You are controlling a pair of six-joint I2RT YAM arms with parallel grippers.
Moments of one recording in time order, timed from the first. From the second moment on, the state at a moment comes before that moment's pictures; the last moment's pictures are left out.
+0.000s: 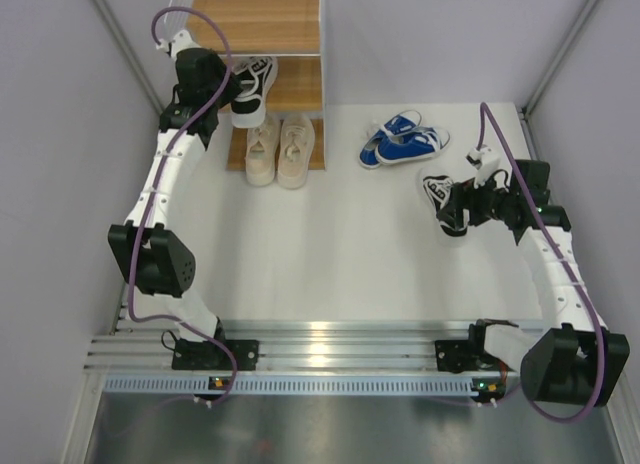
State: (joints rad) left arm -0.11 1.73 1.80 -0.36 -0.17 -0.58; right arm -0.09 1.09 0.91 -0.59 -0.62 -0.28
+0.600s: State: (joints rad) left arm -0.11 1.56 1.70 -0.31 0.00 -0.57; right arm -0.09 1.08 0.90 -0.60 -0.65 -0.33
